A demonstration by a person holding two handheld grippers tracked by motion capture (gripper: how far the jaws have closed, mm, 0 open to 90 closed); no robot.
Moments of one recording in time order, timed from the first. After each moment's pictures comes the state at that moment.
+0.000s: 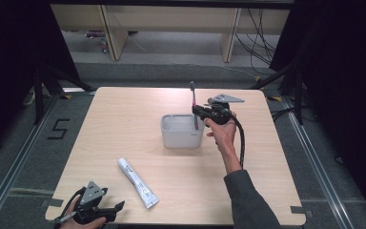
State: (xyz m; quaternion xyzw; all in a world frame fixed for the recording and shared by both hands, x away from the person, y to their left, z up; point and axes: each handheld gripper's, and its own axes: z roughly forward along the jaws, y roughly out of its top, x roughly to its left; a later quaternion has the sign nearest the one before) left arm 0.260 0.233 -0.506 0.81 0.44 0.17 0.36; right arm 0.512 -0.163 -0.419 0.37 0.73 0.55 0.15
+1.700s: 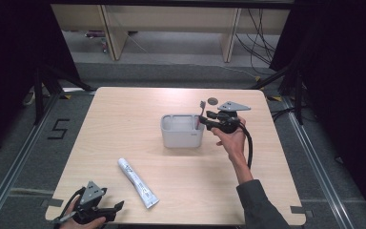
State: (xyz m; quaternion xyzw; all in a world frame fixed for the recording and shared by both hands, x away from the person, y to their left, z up) left arm 0.260 0.235 -0.506 0.81 0.44 0.17 0.36; right arm 0.489 -0.187 -0.426 0.36 0.76 0.51 0.19
